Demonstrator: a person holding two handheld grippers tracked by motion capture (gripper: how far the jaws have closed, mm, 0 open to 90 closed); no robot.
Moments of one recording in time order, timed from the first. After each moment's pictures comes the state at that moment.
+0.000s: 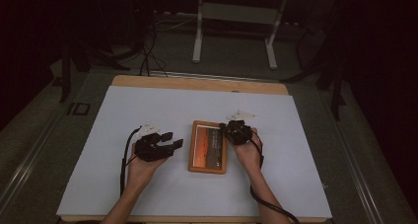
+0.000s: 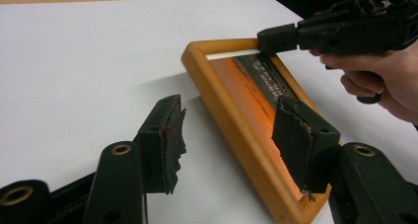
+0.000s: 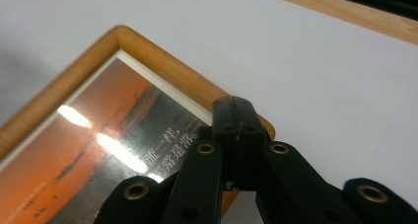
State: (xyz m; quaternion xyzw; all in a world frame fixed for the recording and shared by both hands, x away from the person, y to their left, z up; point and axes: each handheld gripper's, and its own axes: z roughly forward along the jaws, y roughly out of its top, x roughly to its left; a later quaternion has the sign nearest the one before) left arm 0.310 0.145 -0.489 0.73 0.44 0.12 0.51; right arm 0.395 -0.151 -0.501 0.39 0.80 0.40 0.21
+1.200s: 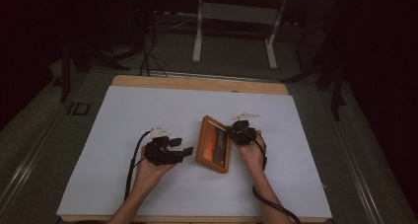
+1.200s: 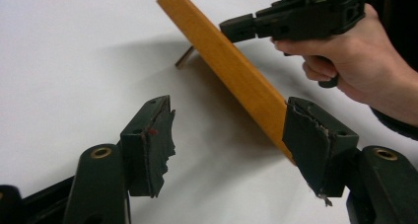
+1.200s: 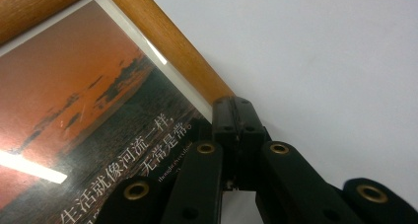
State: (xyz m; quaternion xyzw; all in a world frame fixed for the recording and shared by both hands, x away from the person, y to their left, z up) left arm 0.307 0.117 -0.491 0.76 0.41 0.07 0.50; right arm 0.406 -0.167 -0.520 0.43 0.80 0.38 0.19
